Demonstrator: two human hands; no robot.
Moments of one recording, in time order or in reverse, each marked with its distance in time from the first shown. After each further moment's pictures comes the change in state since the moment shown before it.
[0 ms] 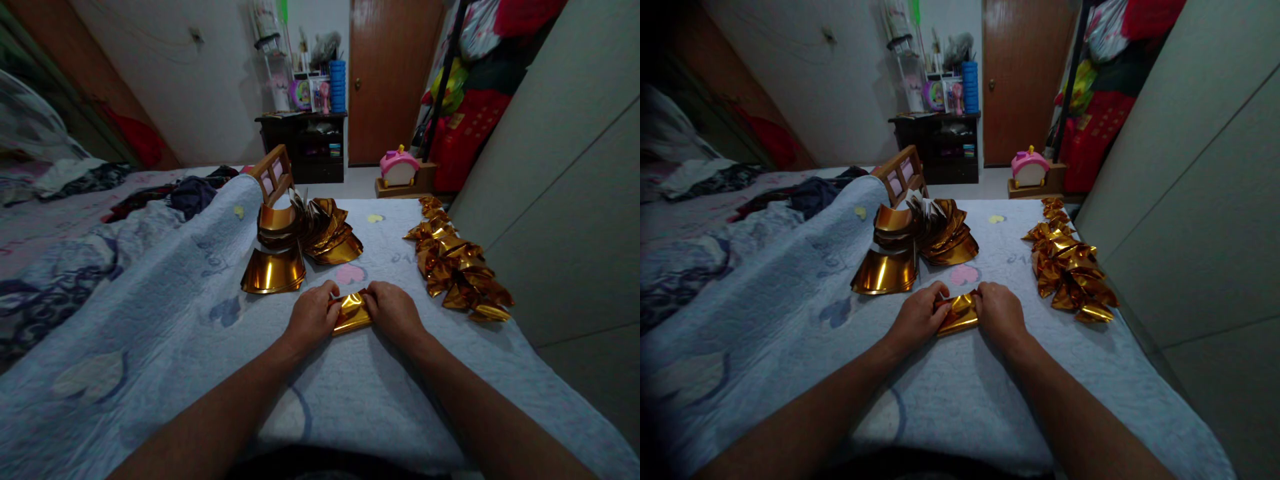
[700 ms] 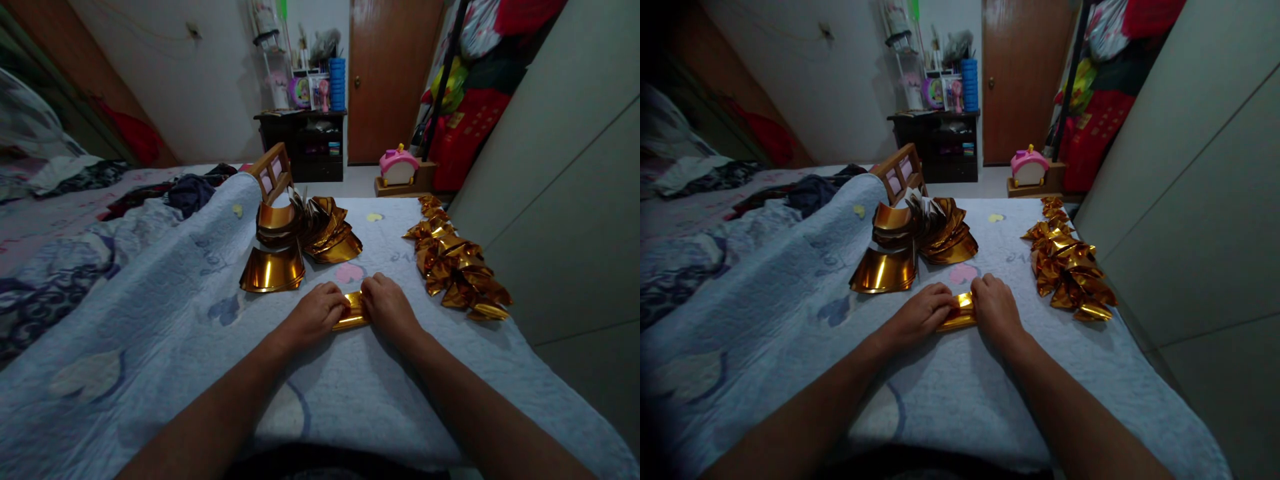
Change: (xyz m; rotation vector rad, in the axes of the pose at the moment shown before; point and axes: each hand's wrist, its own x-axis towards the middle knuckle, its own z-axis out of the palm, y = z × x) left_hand 0.006 -0.005 -0.011 -0.108 -0.219 0.327; right_hand 0.002 0.002 0.007 -0.041 0.082 -0.138
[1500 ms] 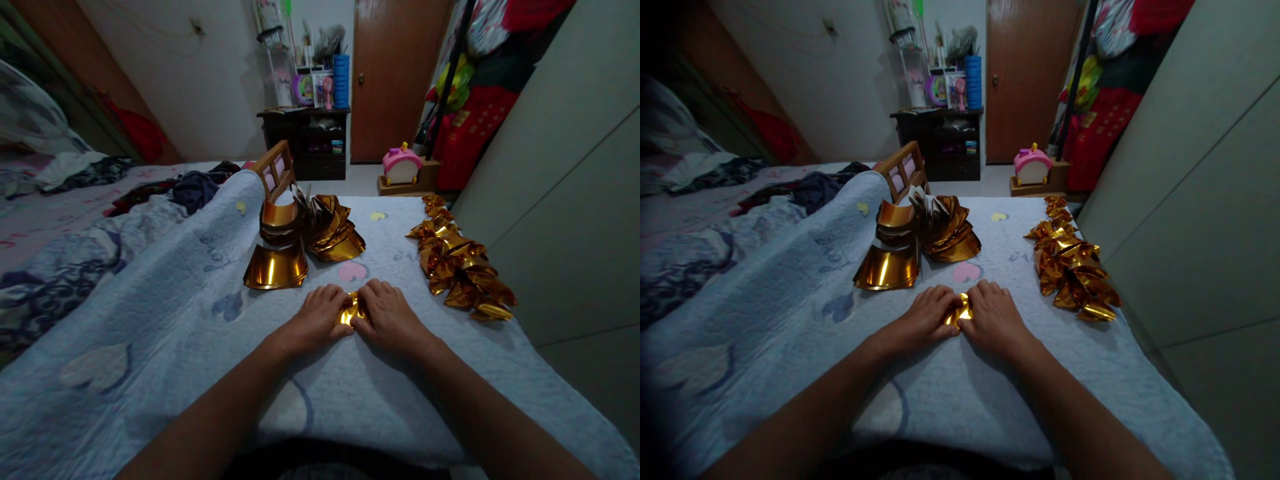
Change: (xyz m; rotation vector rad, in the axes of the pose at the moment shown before) left_hand -0.012 0.000 0.008 0.236 -0.118 -0.074; right_hand -0.018 -0.008 -0.008 -0.057 -0.097 -0.201
